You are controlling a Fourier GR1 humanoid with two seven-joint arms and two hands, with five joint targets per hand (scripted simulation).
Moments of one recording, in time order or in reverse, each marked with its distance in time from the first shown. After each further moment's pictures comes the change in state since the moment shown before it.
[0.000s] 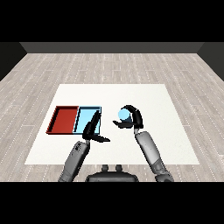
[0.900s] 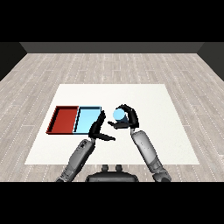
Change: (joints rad) left arm -0.087 0.000 -0.094 0.147 0.103 0.103 -0.028; right arm -0.033 0.036 0.038 0.003 0.010 0.006 0.000
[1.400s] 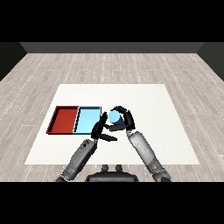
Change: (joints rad) left arm -0.029 0.000 -0.052 0.062 0.056 0.045 -0.029; right arm -0.013 0.001 0.095 -0.023 -0.004 -0.054 0.027
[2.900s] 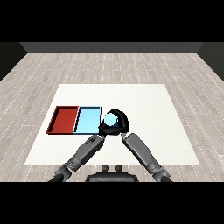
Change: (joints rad) left arm -0.202 0.003 -0.180 0.175 0.262 0.228 -0.096; right arm -0.019 -0.002 0.128 0.058 -0.316 -0.125 -0.167
